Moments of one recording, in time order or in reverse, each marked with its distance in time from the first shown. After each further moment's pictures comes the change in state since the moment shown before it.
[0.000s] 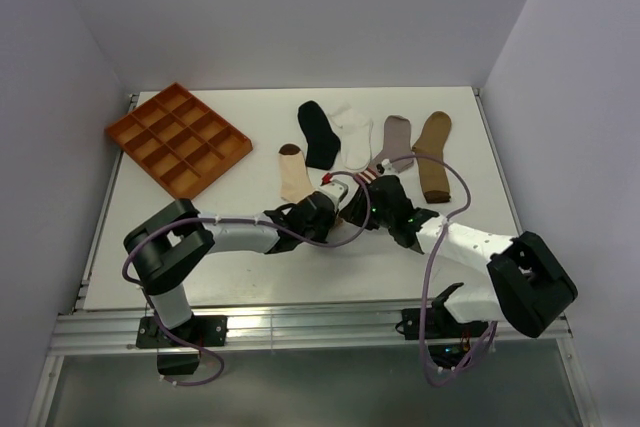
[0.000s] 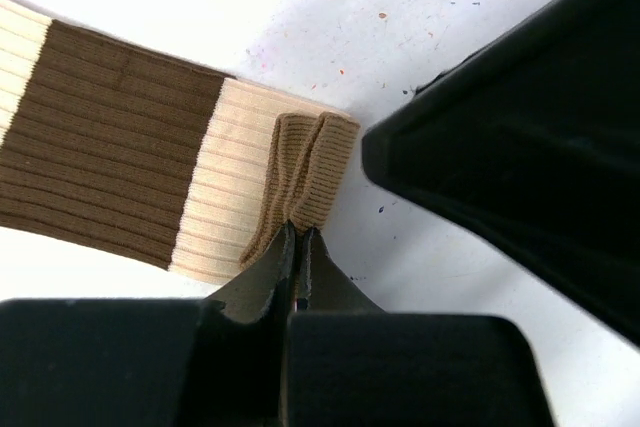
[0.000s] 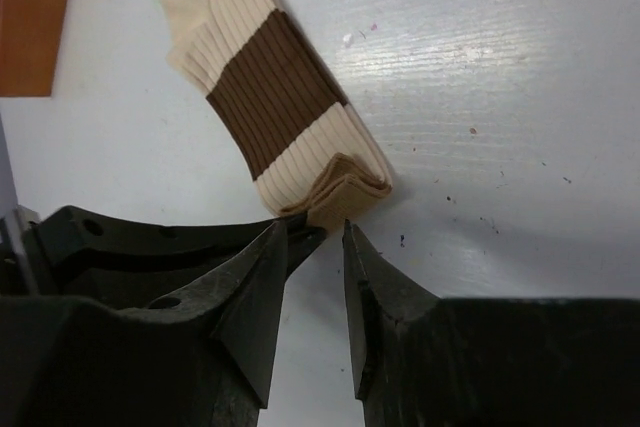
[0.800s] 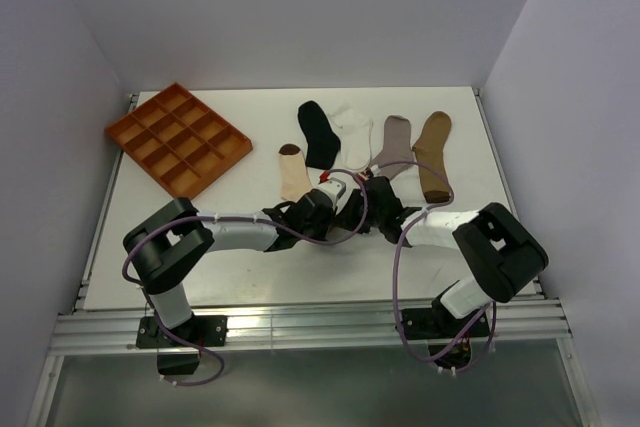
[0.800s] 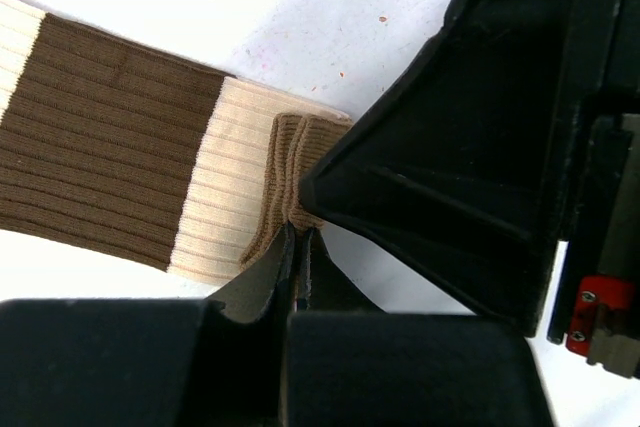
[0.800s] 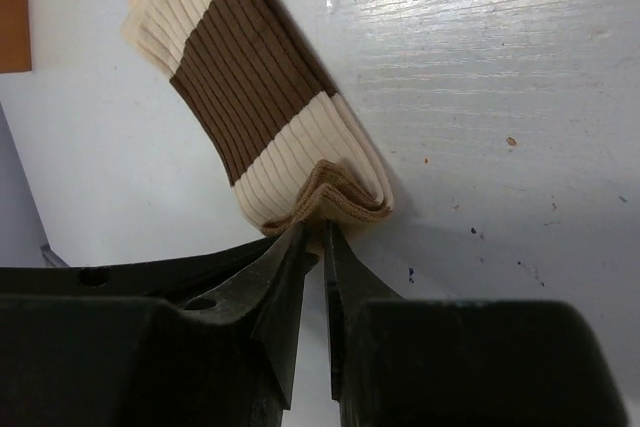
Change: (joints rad) left arm 0.022 0.000 0.002 -0.001 0.044 -0.031; right arm -0.006 0.238 0.003 0.168 -0.137 0.062
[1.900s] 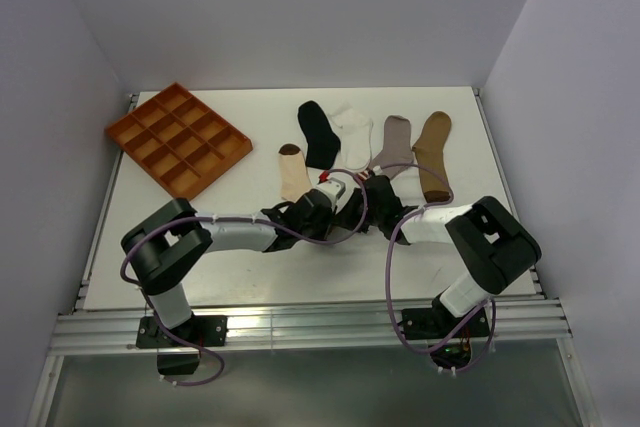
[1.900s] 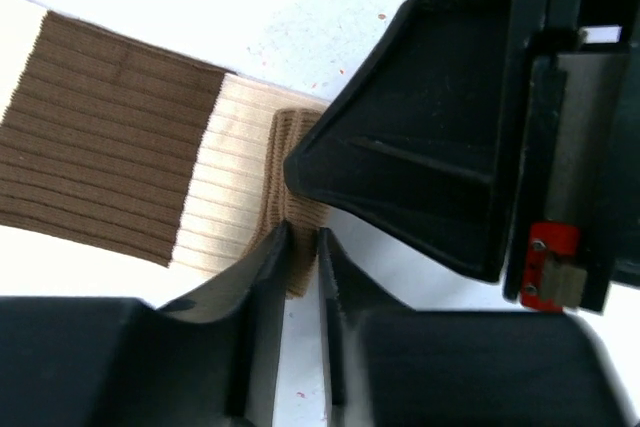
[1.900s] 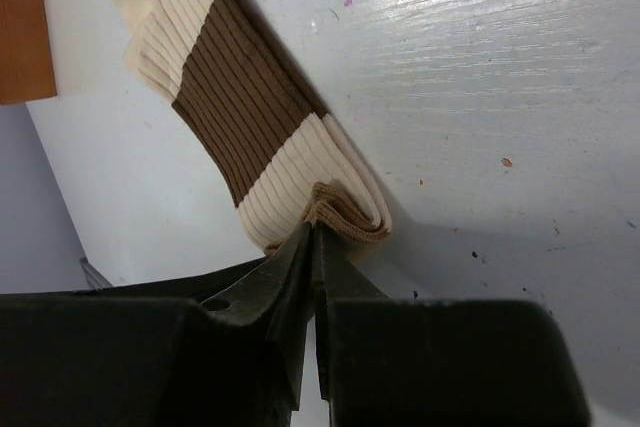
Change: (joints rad) left arm 0.002 -0.010 -0.006 0.001 0.003 0.006; right arm -0.029 0.058 0.006 0.048 -0.024 0.071
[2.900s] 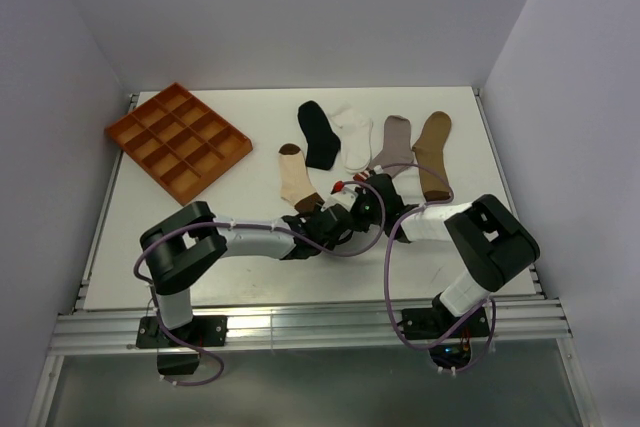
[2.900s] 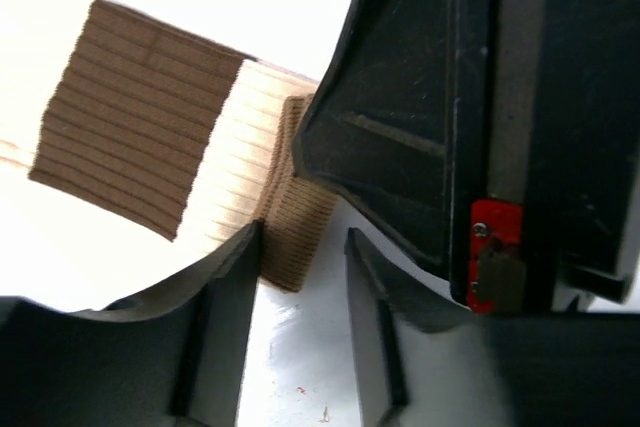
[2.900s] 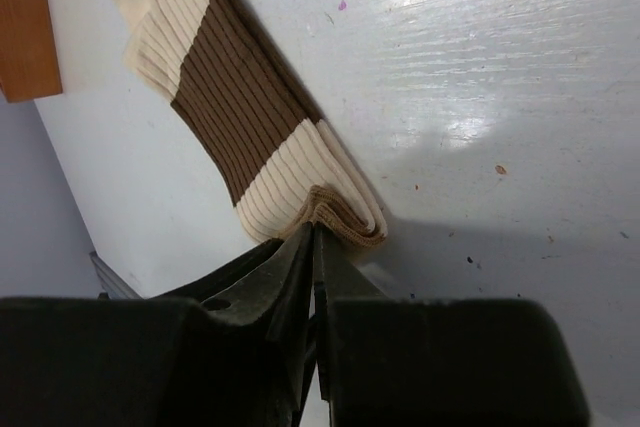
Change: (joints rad) left arm -0.118 0.071 0.099 -0.150 -0.286 -0.002; right arm -0.017 0.013 0.006 -0.004 -0.048 0.000
